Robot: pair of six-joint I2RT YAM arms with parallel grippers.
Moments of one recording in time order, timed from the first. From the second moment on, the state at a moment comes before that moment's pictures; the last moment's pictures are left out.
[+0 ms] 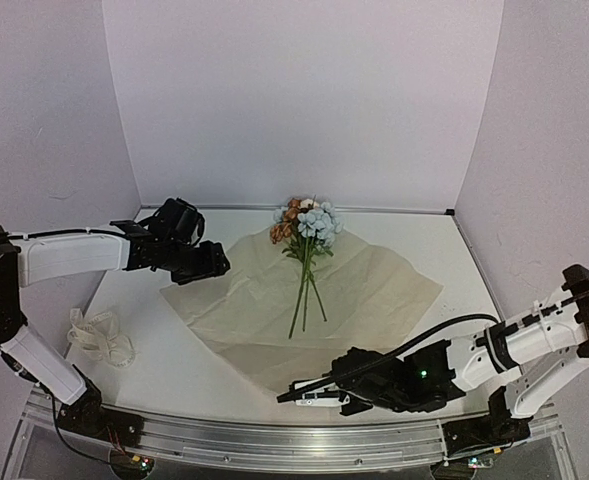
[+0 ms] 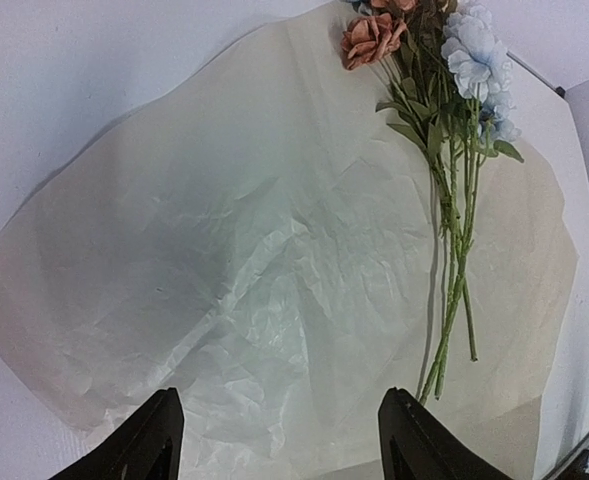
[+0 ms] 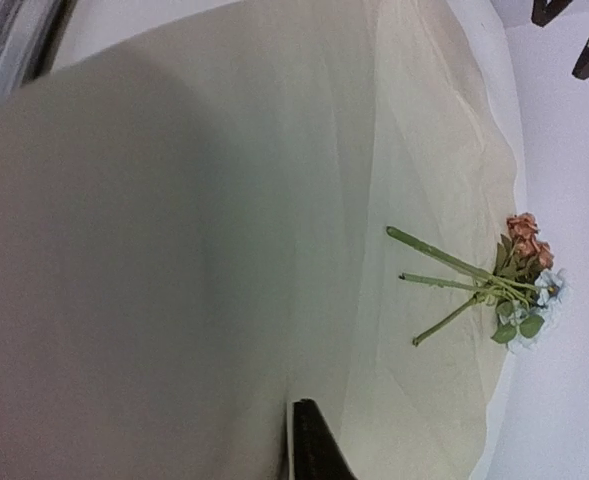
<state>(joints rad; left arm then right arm) -0.63 1.51 1.03 -0.36 -0.04 -0.68 1.42 1.50 0.70 -0.09 0.47 -0.58</state>
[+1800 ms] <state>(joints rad) -0.74 1.44 0.83 -0.32 0.15 -0.61 0.88 1.77 1.42 -0.80 0.32 -0.06</state>
